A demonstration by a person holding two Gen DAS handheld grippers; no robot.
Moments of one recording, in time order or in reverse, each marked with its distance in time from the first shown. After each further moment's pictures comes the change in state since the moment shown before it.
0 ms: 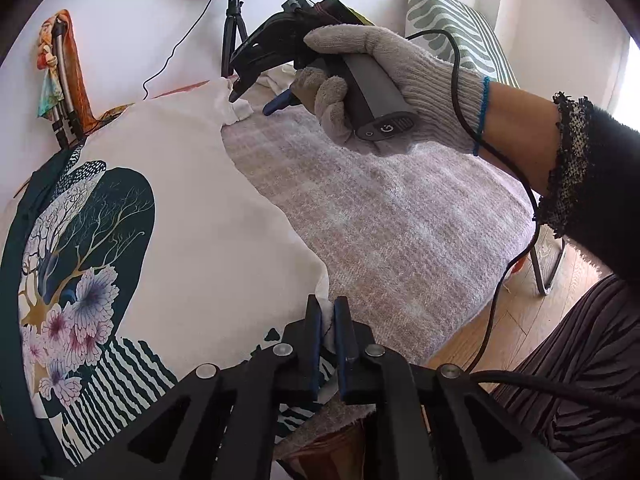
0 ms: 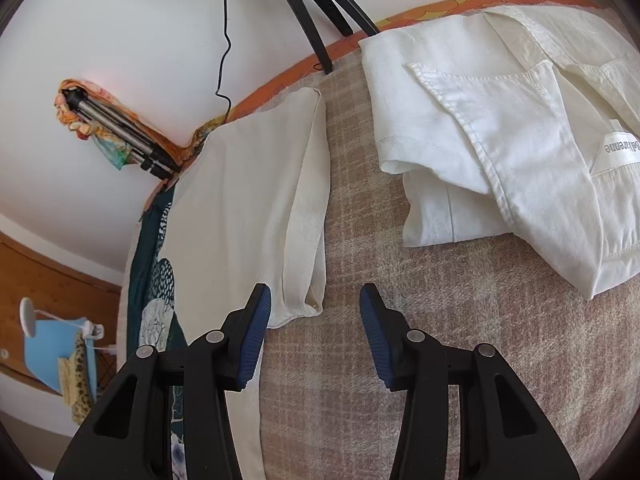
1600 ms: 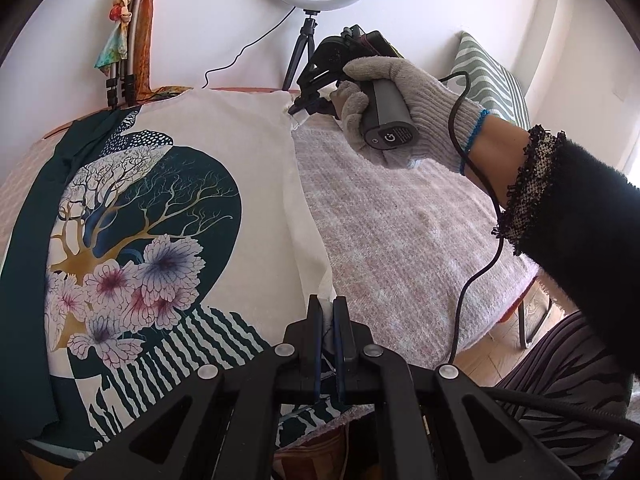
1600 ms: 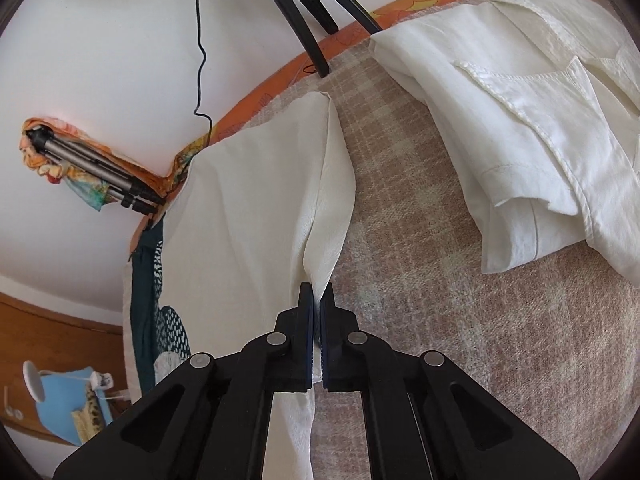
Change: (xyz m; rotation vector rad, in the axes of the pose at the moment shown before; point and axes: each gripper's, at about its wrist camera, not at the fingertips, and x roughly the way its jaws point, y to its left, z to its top) left arm -0.045 0.062 -0.018 -0.205 -0.098 -0.030; right arm 0.011 0.037 0.017 0.127 -0.033 -0.078
